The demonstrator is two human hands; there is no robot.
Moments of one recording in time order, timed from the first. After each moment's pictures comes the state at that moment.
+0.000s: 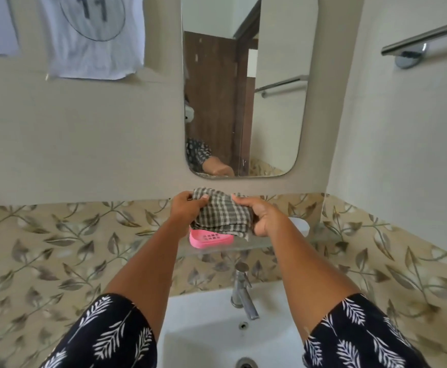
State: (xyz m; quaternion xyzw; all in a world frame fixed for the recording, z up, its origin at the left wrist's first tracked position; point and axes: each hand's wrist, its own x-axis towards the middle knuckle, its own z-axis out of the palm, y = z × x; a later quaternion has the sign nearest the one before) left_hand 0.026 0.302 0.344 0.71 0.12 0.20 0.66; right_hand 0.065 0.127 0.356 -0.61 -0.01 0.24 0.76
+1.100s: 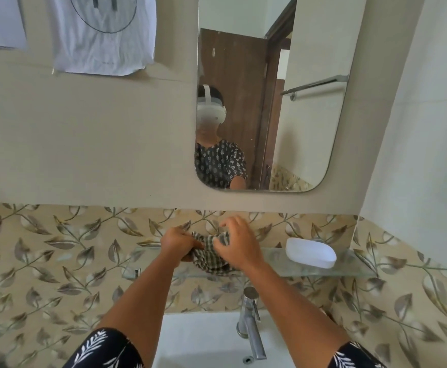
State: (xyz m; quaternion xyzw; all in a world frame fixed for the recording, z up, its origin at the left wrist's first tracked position) left_hand 0.057 0.331 0.293 0.74 0.29 0.14 0.59; right_hand 0.113 0.180 0.283 -0.86 -0.34 -0.24 0.28
